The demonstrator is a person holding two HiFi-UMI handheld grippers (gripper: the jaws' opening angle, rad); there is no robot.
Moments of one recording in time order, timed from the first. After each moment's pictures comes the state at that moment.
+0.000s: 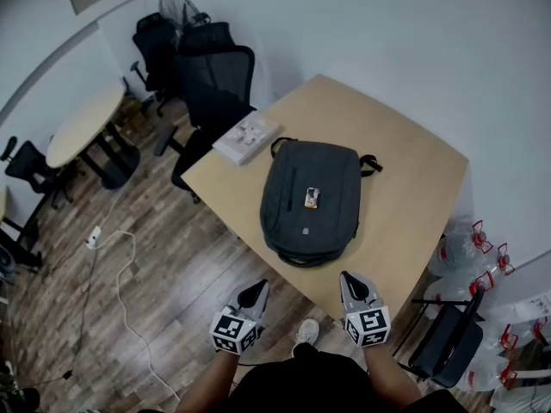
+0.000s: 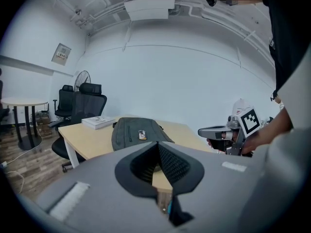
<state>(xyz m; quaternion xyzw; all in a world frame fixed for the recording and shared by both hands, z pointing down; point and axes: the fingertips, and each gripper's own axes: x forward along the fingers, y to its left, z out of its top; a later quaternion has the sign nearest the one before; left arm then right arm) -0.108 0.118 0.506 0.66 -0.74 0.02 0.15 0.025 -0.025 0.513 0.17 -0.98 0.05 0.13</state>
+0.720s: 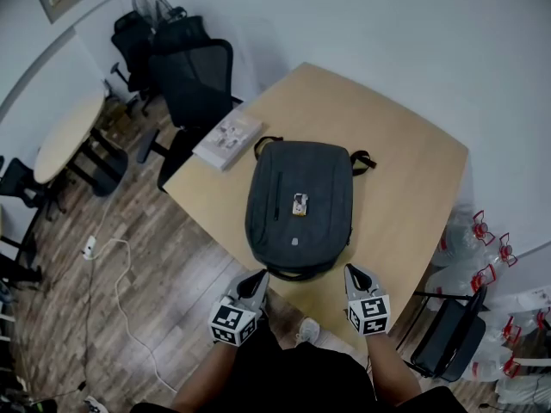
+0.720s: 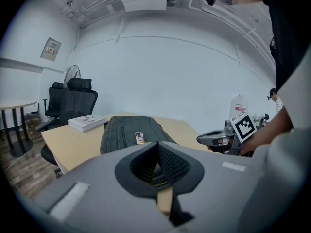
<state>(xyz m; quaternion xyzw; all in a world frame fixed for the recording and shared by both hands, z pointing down) -0.137 0.037 0.513 0.69 -0.71 0.04 0.16 0.017 -0.107 0.561 0.21 -0.95 0.07 0.19</state>
